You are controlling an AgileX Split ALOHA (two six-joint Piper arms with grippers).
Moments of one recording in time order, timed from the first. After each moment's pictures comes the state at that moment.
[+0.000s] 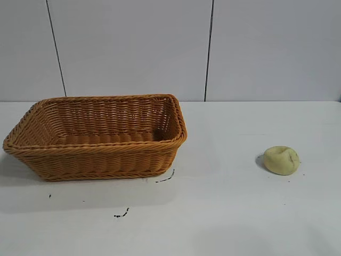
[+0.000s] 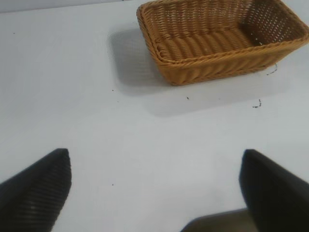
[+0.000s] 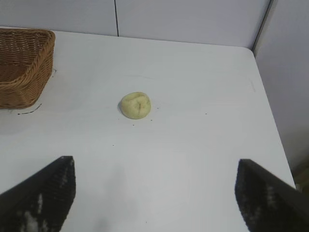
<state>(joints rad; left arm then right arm) -0.06 -0.01 -0.50 -0.09 1.07 0.12 0.02 0.00 -0.50 0.02 1.03 -0.05</state>
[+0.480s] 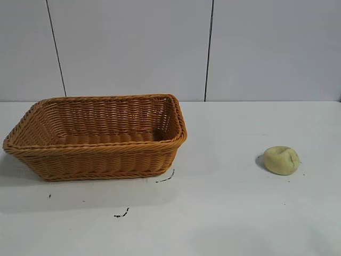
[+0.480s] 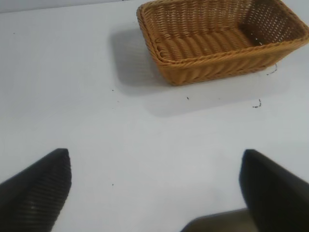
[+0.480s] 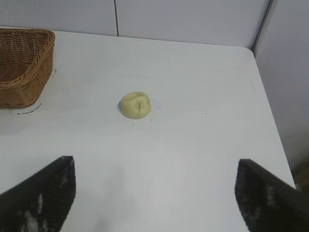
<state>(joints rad) -0.06 -0.01 -0.50 -0.09 1.07 0.12 0.02 0.03 -0.51 0.02 1.03 -0.05</state>
